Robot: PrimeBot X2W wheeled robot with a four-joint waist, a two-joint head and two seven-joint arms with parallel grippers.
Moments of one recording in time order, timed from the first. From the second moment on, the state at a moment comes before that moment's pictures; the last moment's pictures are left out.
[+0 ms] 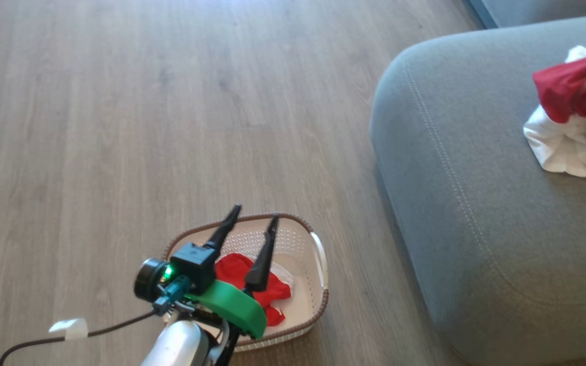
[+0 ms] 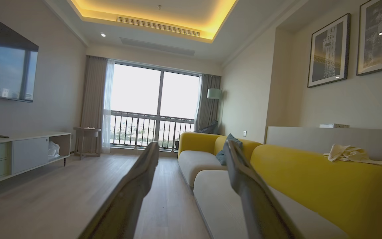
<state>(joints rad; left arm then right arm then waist) -0.16 0.05 -0.45 0.21 -0.29 0.02 -0.26 -0.80 -0.49 0.01 0.48 0.36 0.13 -0.26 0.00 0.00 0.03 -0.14</state>
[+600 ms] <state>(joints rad) -0.12 0.05 -0.32 0.18 -0.31 0.07 -0.26 -0.37 -0.21 -0.03 0.26 0.46 0.13 -0.26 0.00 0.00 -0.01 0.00</state>
